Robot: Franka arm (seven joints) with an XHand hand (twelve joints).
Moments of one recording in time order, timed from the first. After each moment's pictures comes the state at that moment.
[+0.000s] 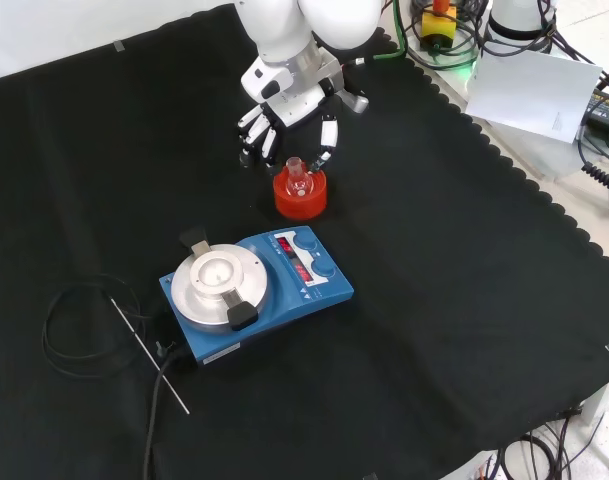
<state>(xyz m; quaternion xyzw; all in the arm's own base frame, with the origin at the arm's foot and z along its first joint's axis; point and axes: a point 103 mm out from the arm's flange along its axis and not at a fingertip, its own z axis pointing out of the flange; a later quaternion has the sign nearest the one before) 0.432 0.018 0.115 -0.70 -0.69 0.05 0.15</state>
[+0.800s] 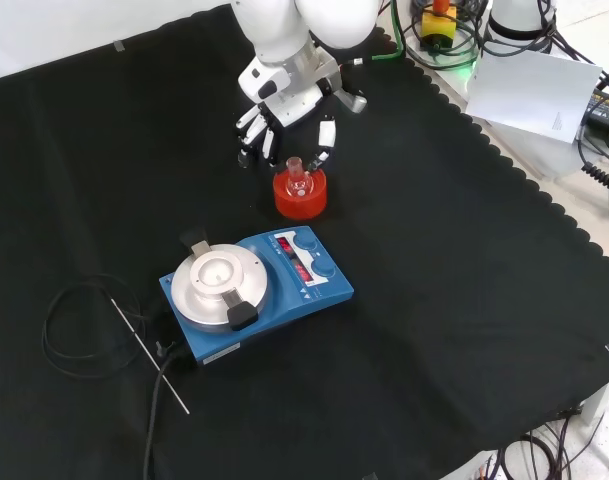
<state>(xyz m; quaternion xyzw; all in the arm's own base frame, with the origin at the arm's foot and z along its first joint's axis) 0.437 0.020 0.118 -0.71 -0.69 0.06 0.15</state>
